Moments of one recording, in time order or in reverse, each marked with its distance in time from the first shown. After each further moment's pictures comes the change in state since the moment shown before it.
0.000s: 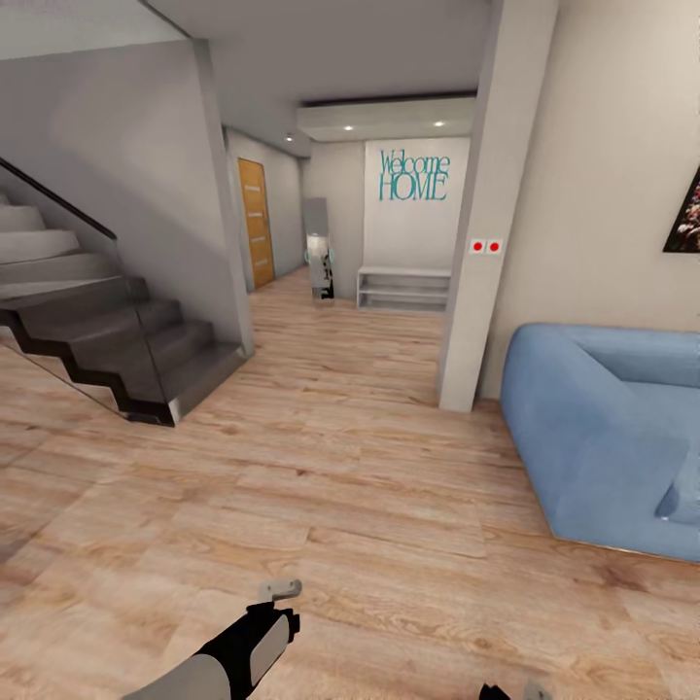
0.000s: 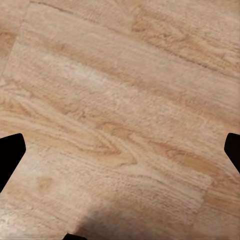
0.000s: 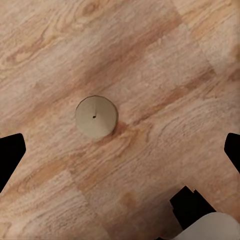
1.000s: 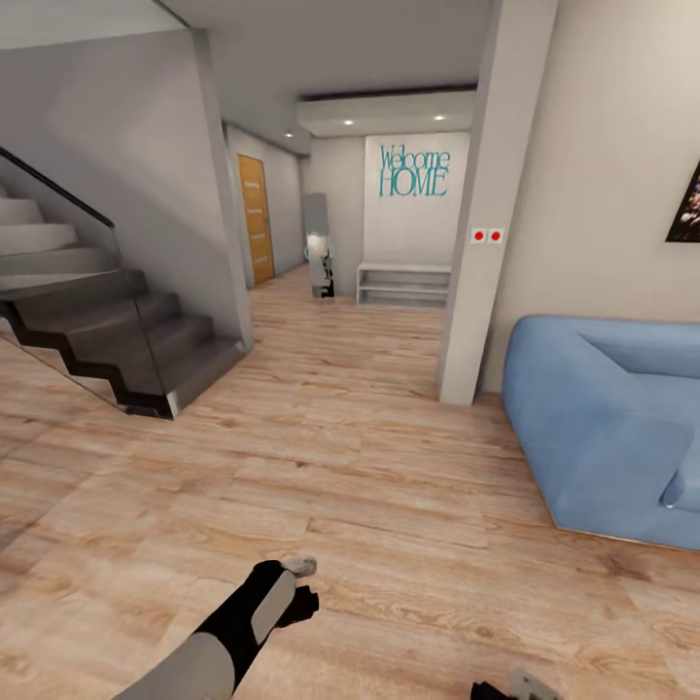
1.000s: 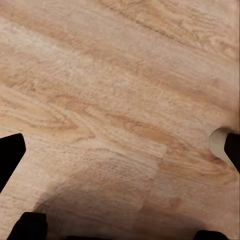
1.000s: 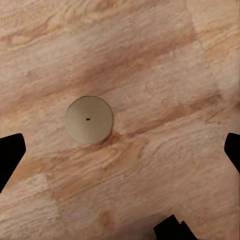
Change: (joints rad) left arm -0.002 0.000 -0.005 -0.225 0.160 0.332 -0.005; right arm 0.000 0.011 0.067 -0.002 0.143 0.000 0.012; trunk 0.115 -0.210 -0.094
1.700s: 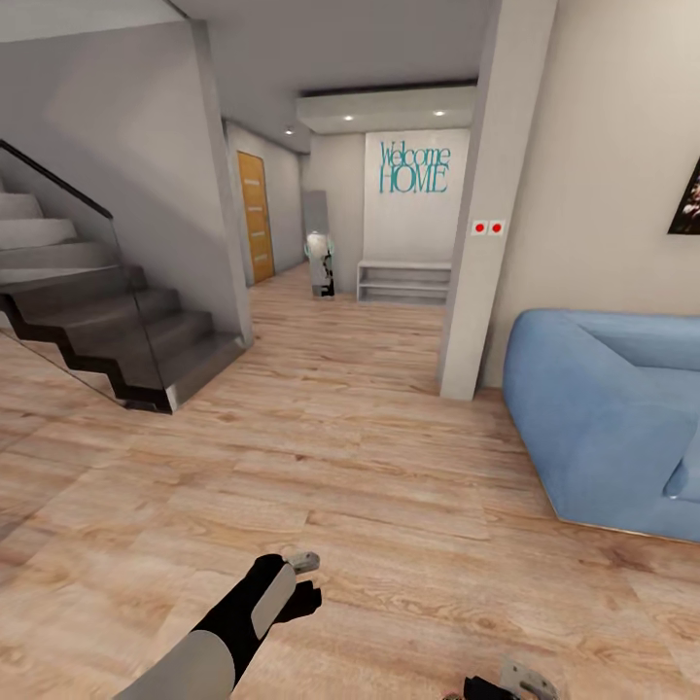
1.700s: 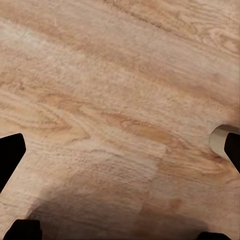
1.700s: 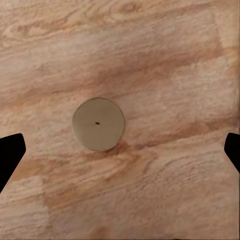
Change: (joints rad) left arm 0.002 0.000 -0.002 -0.046 0.007 0.051 -0.001; right arm 0.000 0.003 -0.002 0.001 0.126 -0.013 0.086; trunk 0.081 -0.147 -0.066
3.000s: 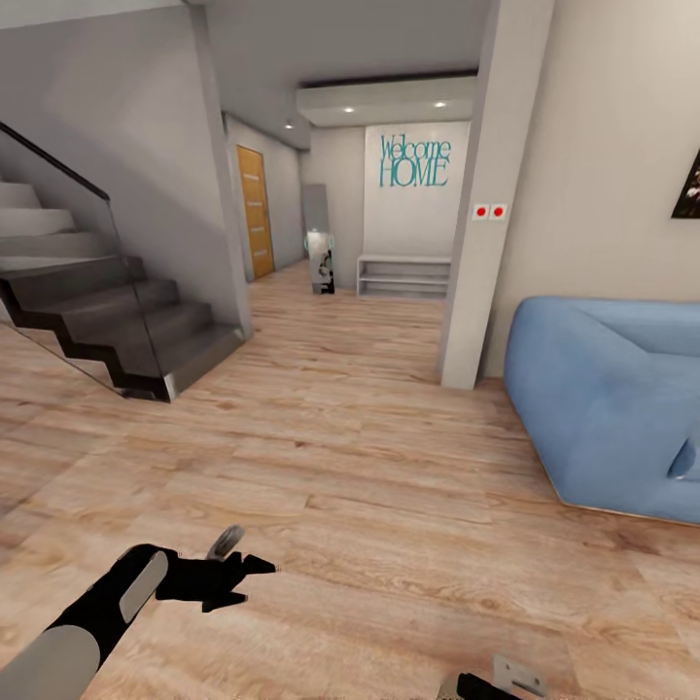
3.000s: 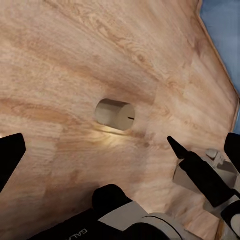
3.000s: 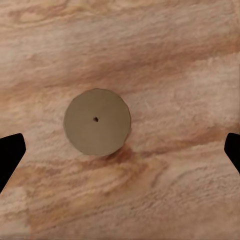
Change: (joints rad) left arm -0.002 0.408 0.044 -0.054 0.093 0.320 -0.998; right arm 0.000 0.021 -0.001 0.024 0.047 -0.087 -0.001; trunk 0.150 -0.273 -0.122
